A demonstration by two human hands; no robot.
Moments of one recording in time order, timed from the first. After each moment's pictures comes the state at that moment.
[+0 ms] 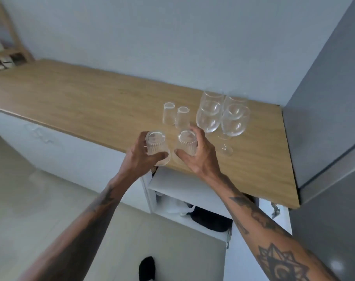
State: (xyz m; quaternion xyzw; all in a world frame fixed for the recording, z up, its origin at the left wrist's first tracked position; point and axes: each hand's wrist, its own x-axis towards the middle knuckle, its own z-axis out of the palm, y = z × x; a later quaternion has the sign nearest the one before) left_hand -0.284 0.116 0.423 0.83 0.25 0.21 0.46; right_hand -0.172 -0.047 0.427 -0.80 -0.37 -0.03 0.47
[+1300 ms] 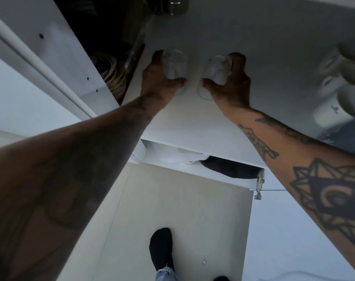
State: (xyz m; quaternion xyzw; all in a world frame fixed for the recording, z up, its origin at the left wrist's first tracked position) left_hand -0.038 0.196 -0.024 0.82 0.23 0.18 0.49; right_hand 0.018 0.031 -0.007 -0.88 -0.12 -0.01 0.46
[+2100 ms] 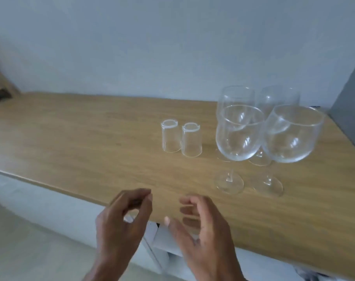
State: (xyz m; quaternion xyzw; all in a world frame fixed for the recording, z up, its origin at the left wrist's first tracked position) left_hand -0.230 0.170 0.291 0.80 0.19 0.41 0.39; right_hand -0.166 0.007 0.312 -0.77 -0.27 0.08 0.57
